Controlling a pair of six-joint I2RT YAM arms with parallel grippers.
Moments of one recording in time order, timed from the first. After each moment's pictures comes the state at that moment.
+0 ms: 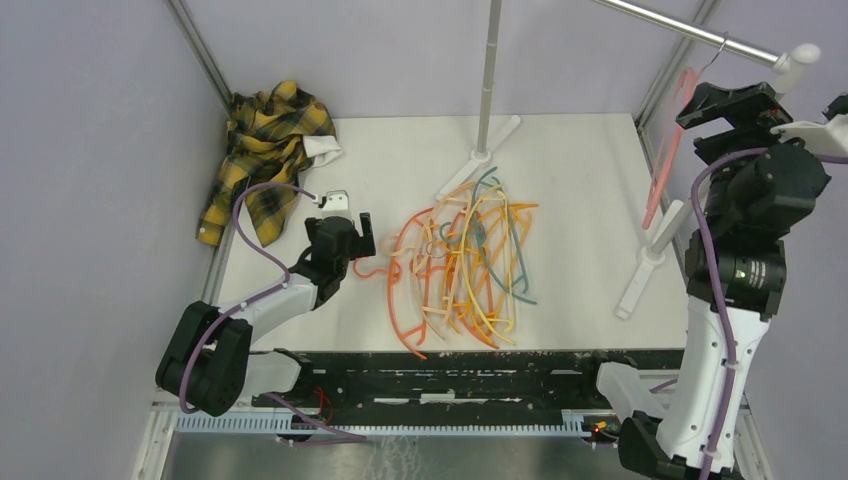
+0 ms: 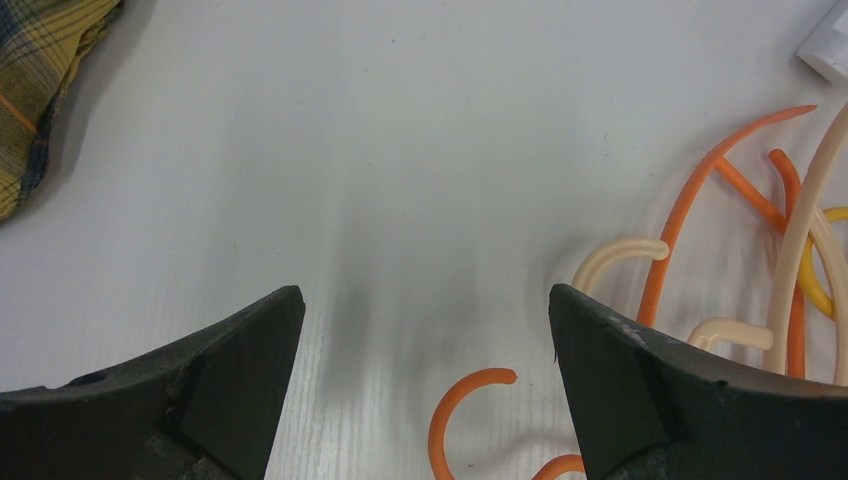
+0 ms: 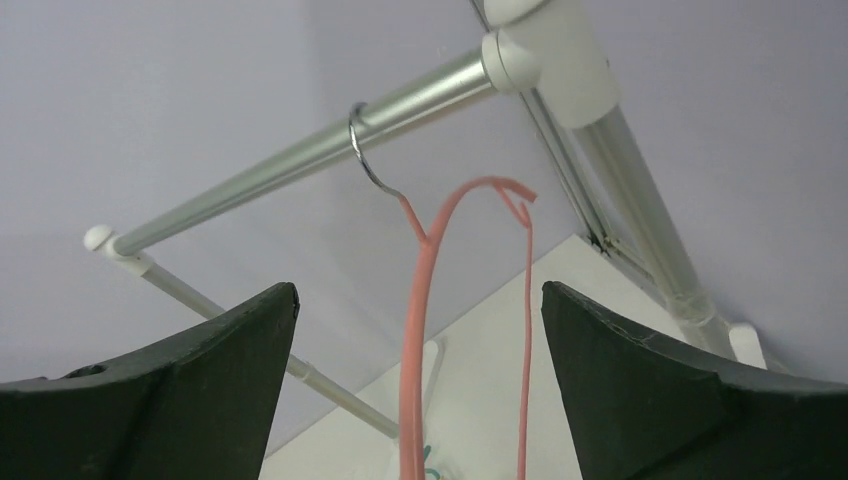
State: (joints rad) left arm -0.42 1.27 0.50 0.23 -0.42 -0.28; right arm -0.23 0.97 1.55 -0.45 0.20 0.57
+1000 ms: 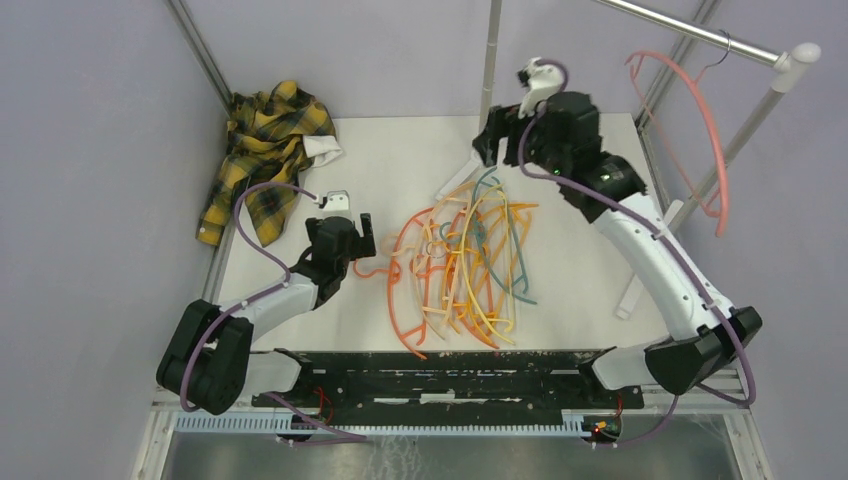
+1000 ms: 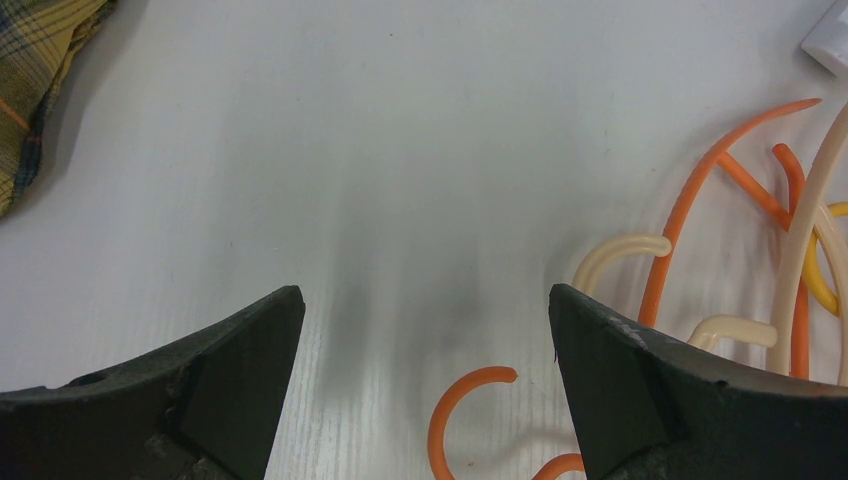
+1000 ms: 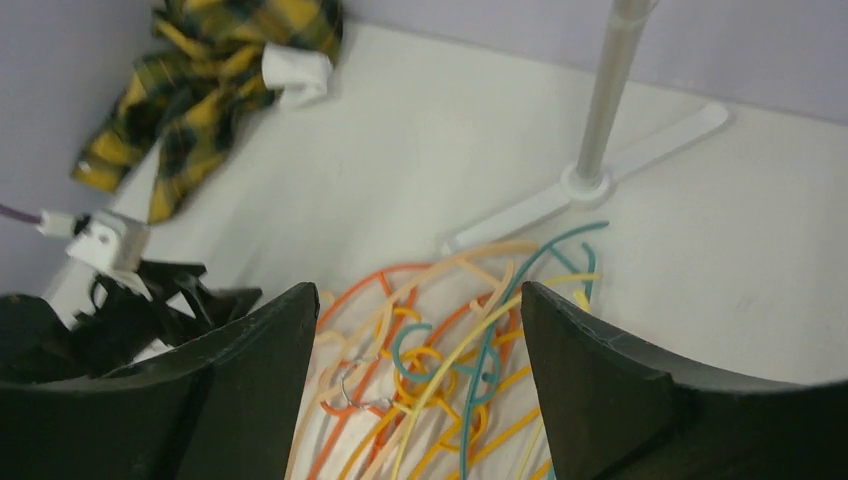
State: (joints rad) left arm -0.42 1.27 0.50 0.23 -0.41 -0.28; right arm 0.43 1.39 1.66 -0.49 -0.05 0.21
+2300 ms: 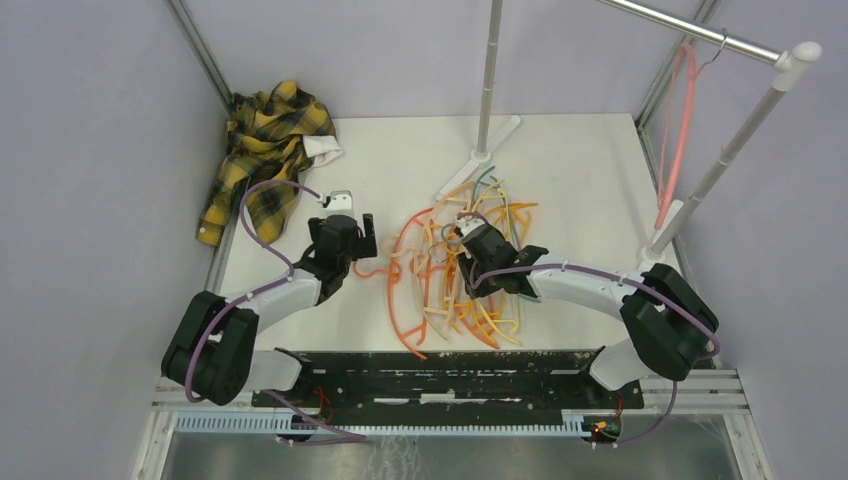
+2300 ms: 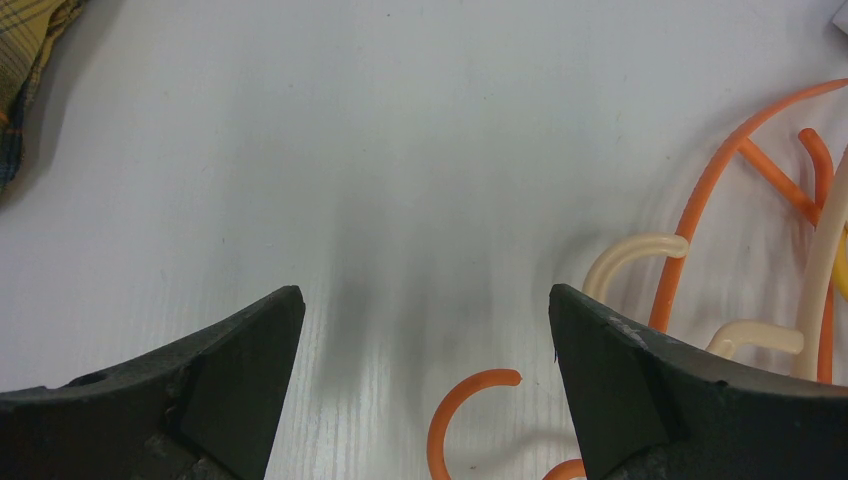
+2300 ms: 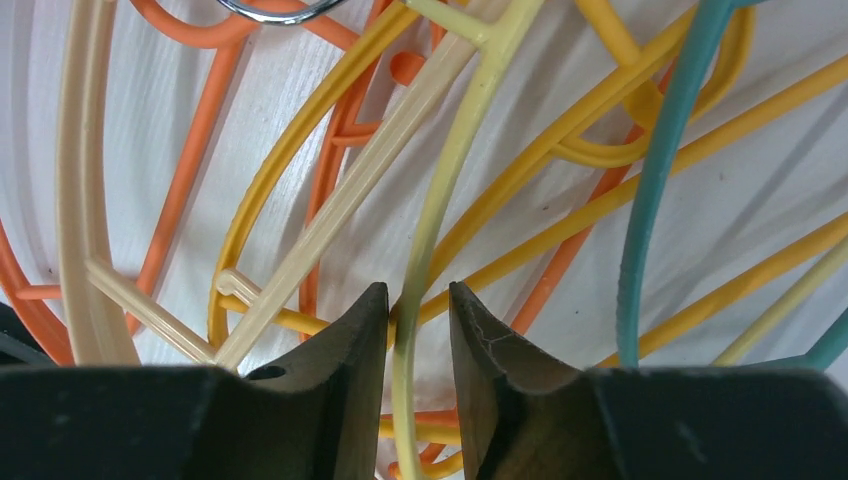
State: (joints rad) left arm -0.42 1.32 0.52 0.22 -0.41 -0.28; right arm 0.81 1.49 0.82 -0.32 0.08 0.34
